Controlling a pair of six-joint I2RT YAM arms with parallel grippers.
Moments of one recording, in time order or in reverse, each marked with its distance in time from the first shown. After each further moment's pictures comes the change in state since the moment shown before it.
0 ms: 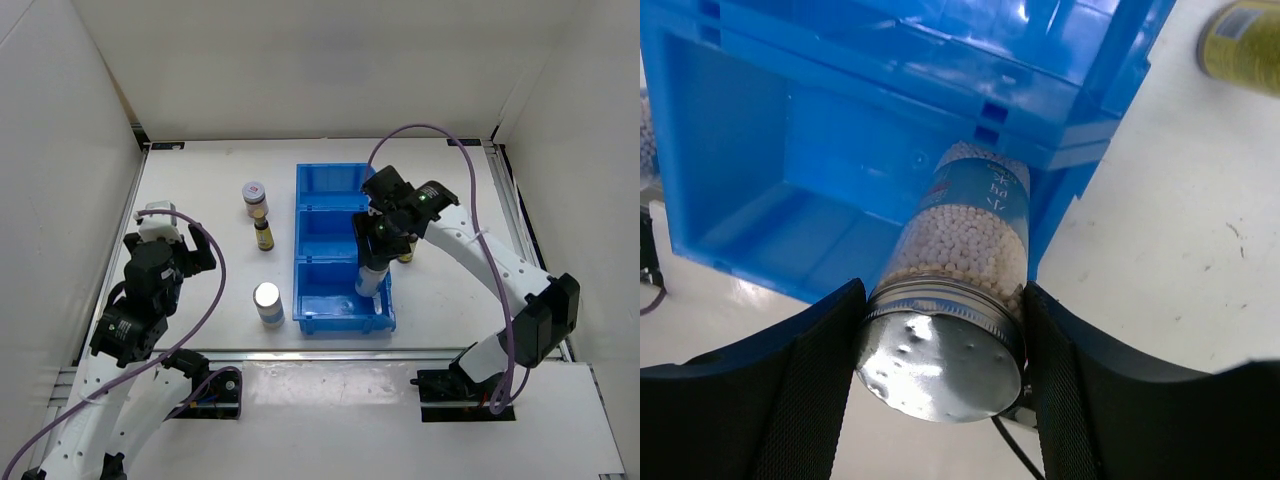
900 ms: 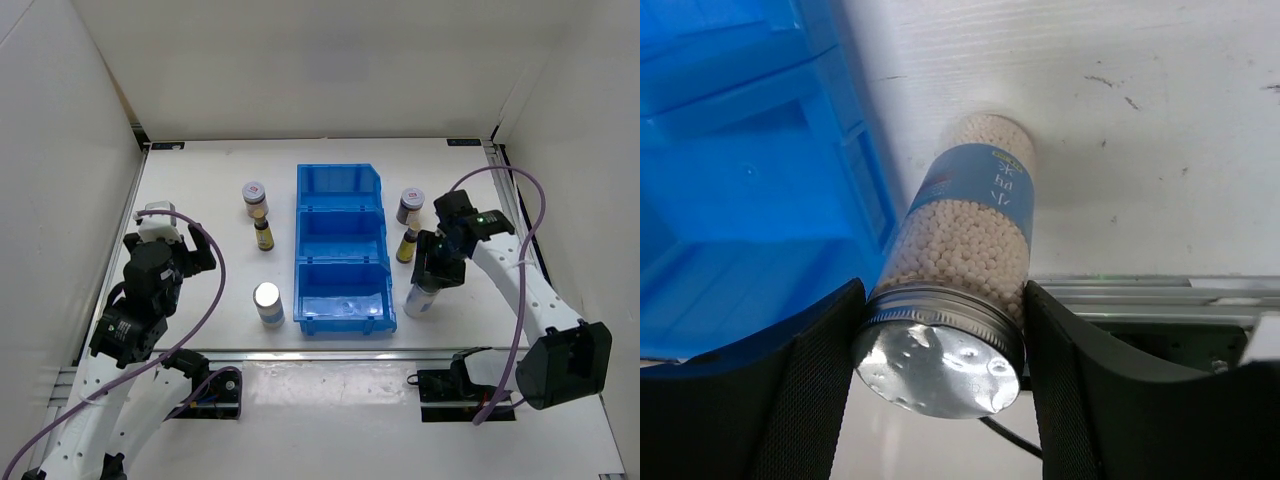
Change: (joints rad) left arm 0.000 -0.002 0.000 0.001 0.003 0.000; right arm -0.401 -0.251 -0.417 0.047 -0.027 0.047
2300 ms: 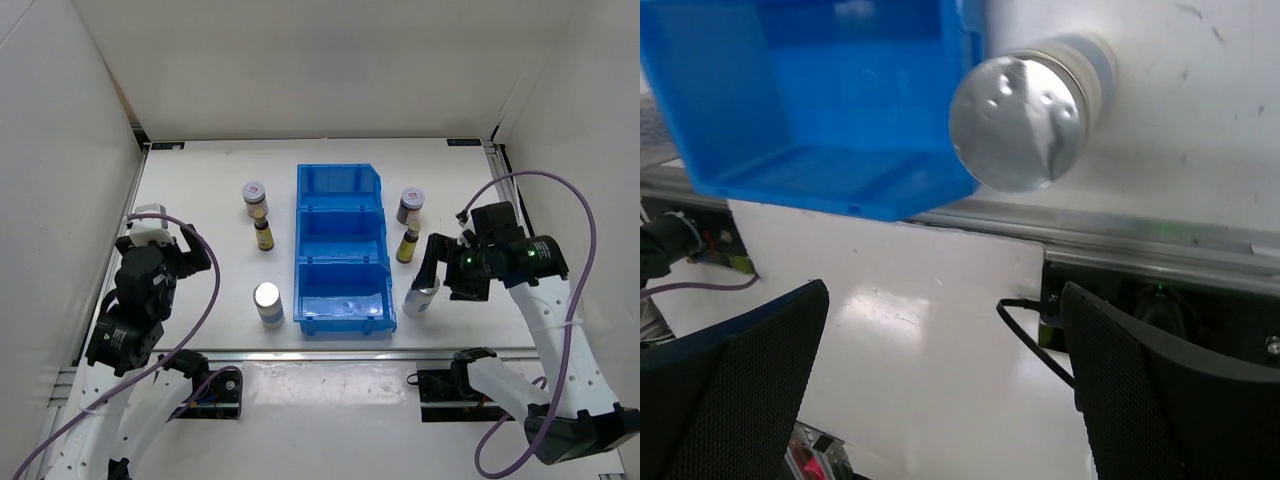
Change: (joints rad) left arm 0.063 -0.034 0.003 0.006 0.032 0.001; right arm -0.052 -0.267 0.151 -0.228 -0.204 -0.050
